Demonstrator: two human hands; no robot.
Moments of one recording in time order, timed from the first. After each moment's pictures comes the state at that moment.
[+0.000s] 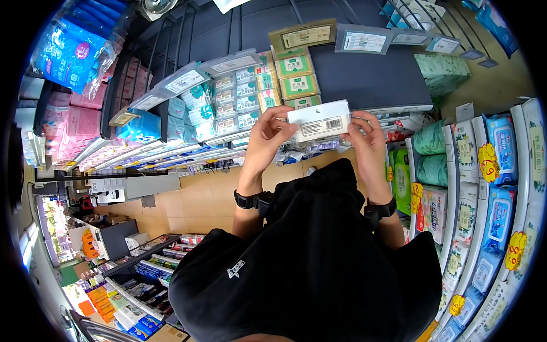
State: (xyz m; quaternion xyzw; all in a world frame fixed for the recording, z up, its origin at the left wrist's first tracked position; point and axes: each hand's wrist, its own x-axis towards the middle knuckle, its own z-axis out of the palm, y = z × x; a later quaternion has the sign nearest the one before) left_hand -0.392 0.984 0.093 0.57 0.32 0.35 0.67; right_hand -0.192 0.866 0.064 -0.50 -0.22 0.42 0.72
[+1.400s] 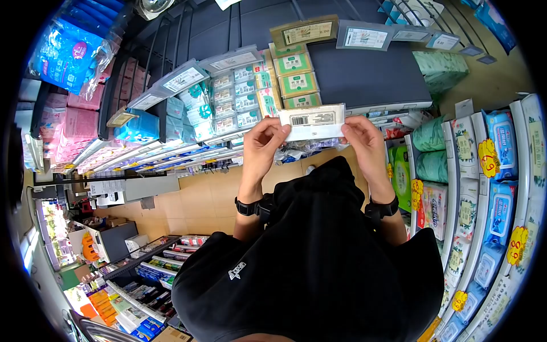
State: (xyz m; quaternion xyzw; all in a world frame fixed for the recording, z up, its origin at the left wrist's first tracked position) left_hand -0.407 0.975 0.073 0.56 0.34 0.38 0.65; right_hand -0.190 0.860 0.070 -0.52 -0.34 0.44 0.65
